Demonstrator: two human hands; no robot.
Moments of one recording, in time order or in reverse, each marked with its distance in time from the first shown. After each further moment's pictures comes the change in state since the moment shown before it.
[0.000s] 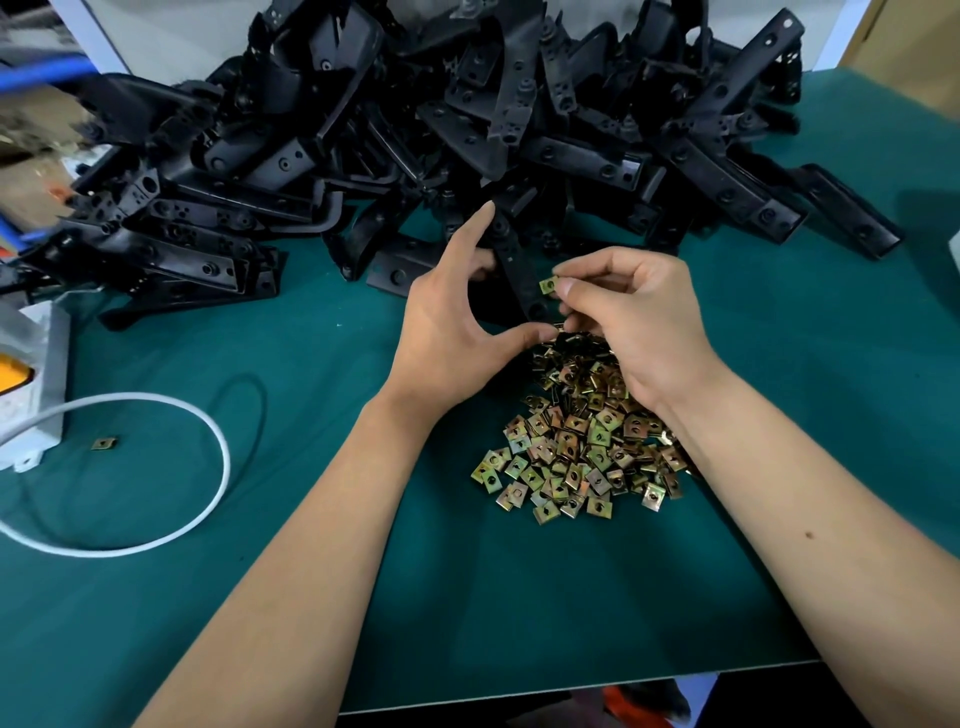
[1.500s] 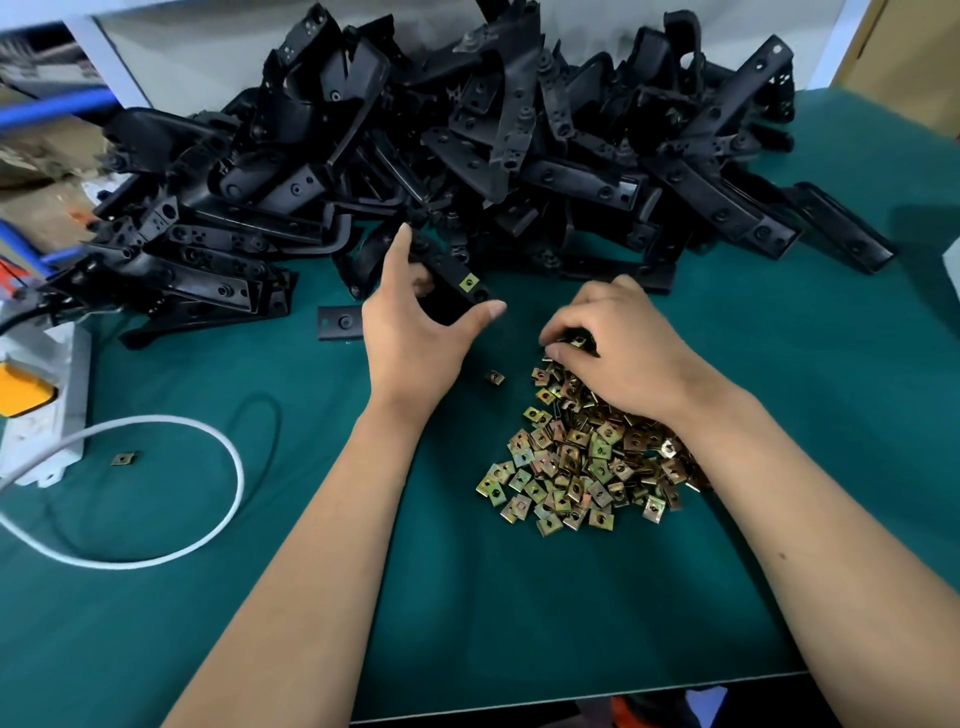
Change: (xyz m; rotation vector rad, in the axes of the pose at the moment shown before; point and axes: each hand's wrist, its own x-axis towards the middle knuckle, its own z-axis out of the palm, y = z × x) left_hand 0.005 -0.014 -0.011 0.056 0.285 -0.298; right_hand 0.005 -0.001 -0.014 -1.093 -0.340 -0.341
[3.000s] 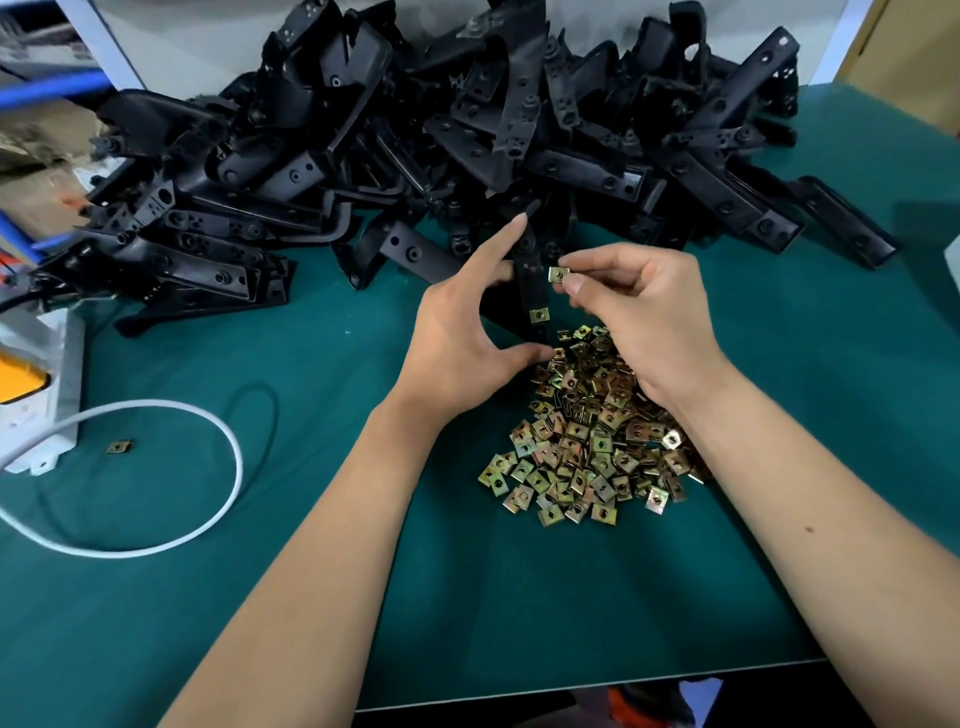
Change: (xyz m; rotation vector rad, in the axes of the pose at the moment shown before) left_hand -0.012 0.013 0.007 -0.080 -0.366 0.375; right_hand 0.005 -0.005 0.002 0.894 0.373 0.189
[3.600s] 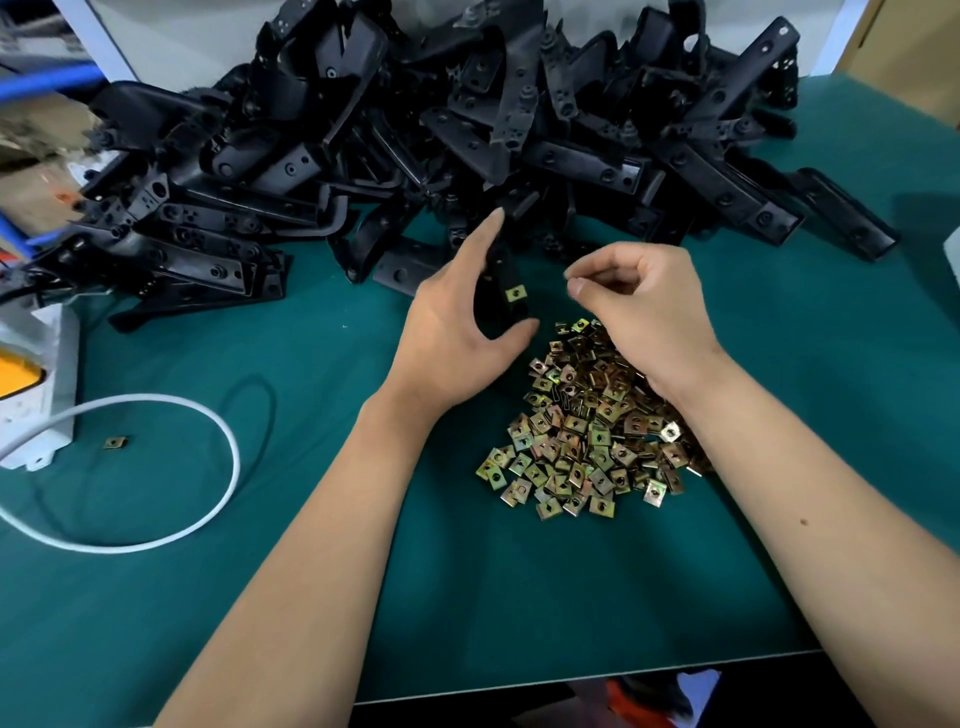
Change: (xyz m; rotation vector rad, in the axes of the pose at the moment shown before) left_hand -0.001 -0.006 -0.001 0.132 0.032 -0.017; right_hand 0.001 0.004 -0.004 -0.295 0.049 -0.007
